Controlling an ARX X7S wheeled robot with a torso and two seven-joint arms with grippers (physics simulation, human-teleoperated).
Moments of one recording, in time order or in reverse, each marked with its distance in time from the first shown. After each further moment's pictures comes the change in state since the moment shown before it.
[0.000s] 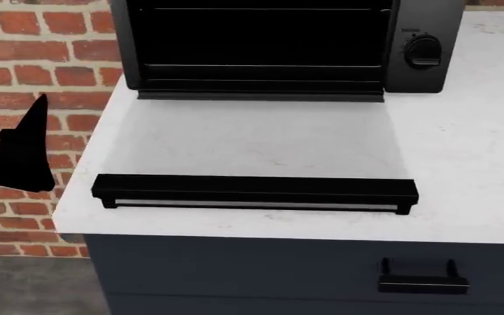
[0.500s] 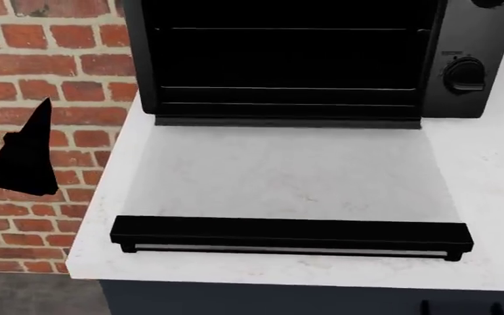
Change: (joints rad) left arm 0.004 -0.006 0.015 -0.004 -0.003 0.005 -0.006; right arm -0.097 0.021 0.013 -0.002 -0.037 -0.095 -0.002
